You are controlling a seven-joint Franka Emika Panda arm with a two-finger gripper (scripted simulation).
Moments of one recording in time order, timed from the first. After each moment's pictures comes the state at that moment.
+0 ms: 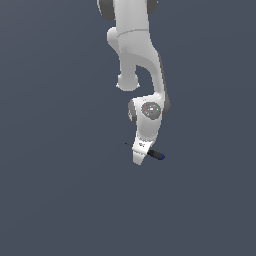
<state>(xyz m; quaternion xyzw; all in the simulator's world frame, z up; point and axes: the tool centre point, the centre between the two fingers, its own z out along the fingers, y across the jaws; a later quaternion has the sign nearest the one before) -0.021 0.079 0.016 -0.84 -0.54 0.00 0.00</state>
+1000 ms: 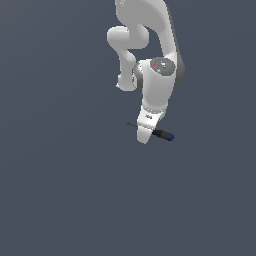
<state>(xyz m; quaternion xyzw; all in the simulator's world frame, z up) -0.042 0.091 0.156 -0.84 -0.54 0.00 0.00</state>
